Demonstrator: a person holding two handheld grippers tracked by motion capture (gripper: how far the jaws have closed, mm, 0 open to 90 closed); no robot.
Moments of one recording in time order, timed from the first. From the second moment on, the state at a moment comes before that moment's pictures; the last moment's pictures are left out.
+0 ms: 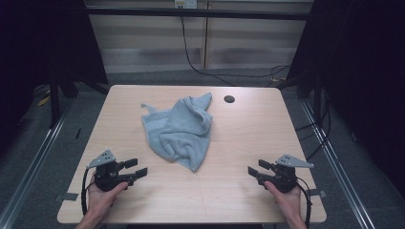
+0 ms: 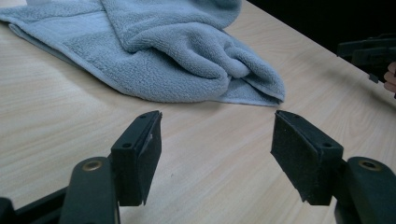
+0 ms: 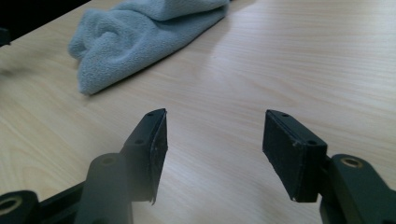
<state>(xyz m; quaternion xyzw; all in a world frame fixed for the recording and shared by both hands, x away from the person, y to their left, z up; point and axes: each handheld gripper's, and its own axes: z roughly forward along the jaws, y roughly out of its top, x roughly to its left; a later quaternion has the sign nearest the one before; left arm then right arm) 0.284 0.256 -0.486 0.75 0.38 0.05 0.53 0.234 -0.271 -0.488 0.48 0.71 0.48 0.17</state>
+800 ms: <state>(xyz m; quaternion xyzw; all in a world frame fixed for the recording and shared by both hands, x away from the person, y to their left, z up) 0.288 0.247 -0.491 0.77 0.38 0.04 0.51 0.345 -0.167 -0.466 0.37 0.80 0.47 0.07</state>
